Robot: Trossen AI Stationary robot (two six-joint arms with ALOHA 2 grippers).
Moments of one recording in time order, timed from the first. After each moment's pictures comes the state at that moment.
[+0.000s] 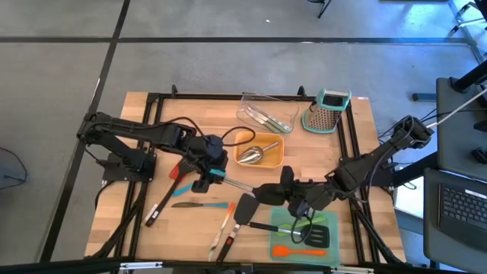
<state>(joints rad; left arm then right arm) -0.14 1.43 1.38 -0.88 0.16 -0.05 0.61 1.37 0.99 -0.20 0.58 -0.83</state>
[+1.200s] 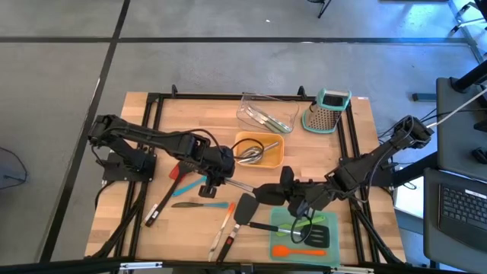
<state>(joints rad) -0.16 1.56 1.38 -0.90 0.08 -0.03 0.61 1.37 0.99 -0.21 0.58 -0.83</state>
